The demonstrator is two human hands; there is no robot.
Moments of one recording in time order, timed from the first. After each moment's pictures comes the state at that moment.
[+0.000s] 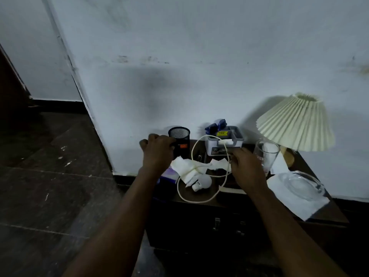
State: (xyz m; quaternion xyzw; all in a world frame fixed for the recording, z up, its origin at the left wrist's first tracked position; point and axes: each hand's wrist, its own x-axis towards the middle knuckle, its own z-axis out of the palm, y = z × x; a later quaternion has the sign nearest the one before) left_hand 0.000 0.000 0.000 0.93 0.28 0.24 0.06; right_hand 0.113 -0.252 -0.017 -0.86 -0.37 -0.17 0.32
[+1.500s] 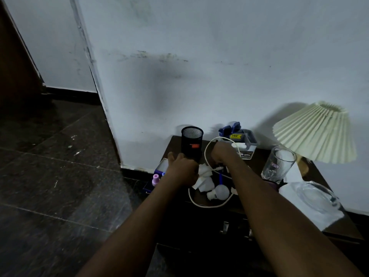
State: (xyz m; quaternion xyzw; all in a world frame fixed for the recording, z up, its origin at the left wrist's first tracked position) left_hand -0.008 -0.029 -0.032 0.99 0.16 0.02 0.05; right_hand 0.147 -0.121 0.001 -0.94 -0.28 0.13 0.15
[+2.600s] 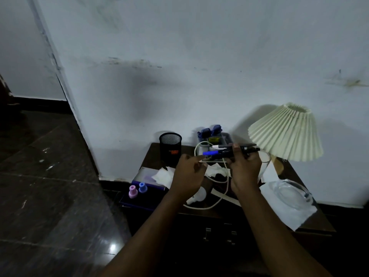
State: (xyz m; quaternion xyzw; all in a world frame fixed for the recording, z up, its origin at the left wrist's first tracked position) left_hand 0.024 -0.108 -0.015 0.84 0.15 0.28 0.43; right_hand 0.131 -0.228 0.001 -0.51 -0.05 -0.01 0.86
